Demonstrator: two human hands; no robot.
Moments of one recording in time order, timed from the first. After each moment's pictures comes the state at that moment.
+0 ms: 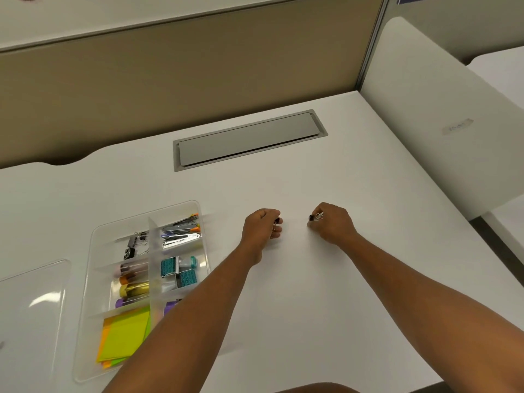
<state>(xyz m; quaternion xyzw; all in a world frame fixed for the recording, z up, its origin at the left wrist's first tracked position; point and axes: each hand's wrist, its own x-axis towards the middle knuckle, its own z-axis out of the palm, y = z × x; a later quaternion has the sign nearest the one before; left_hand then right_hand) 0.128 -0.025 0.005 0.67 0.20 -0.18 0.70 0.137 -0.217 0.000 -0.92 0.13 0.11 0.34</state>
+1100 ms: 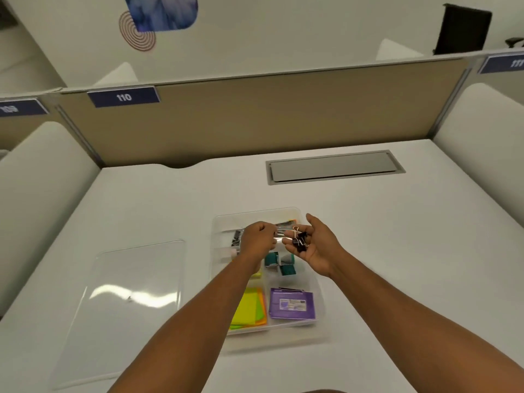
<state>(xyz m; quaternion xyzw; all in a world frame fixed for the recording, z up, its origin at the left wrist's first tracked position) 0.062 0.199 0.067 0.75 0.24 -0.04 0.61 0.074 0.048 0.068 -0.46 0.22 0.26 0.82</state>
